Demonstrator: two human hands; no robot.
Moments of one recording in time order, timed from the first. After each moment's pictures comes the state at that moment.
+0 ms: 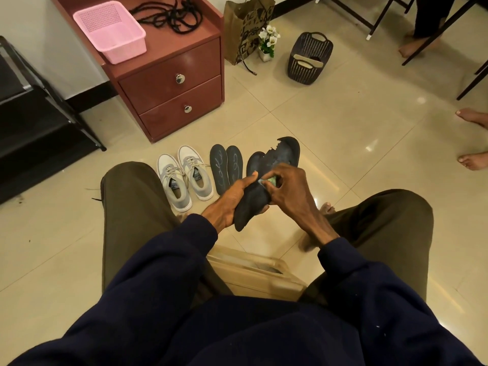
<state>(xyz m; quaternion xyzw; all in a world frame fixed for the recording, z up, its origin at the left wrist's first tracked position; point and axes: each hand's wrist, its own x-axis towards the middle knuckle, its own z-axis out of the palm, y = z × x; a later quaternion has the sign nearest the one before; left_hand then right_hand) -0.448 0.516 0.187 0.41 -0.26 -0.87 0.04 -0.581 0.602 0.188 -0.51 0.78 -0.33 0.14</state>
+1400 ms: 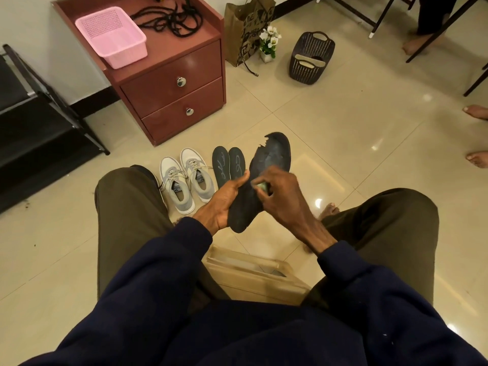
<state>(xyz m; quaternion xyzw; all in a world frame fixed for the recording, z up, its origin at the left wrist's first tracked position) -0.435 0.504 0.184 0.35 -0.19 -0.92 0.06 -0.558 0.602 0.197 -0.58 0.74 -0.32 0.12</state>
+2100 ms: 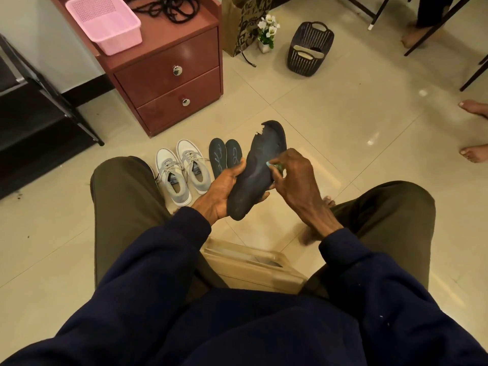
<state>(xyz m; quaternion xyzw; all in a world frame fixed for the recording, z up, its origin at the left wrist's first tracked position) -0.437 0.503 0.180 0.35 -0.17 -0.92 0.07 -0.585 0.608 0.194 -0.53 0.79 -0.30 0.03</state>
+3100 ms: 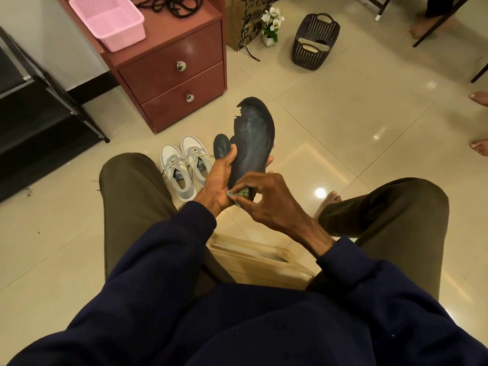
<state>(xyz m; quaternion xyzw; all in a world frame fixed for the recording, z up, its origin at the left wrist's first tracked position) -0.433 0.496 0.196 0.30 -0.12 -0.93 0.15 -0.518 0.612 0.216 -0.63 0.66 -0.36 0.21</state>
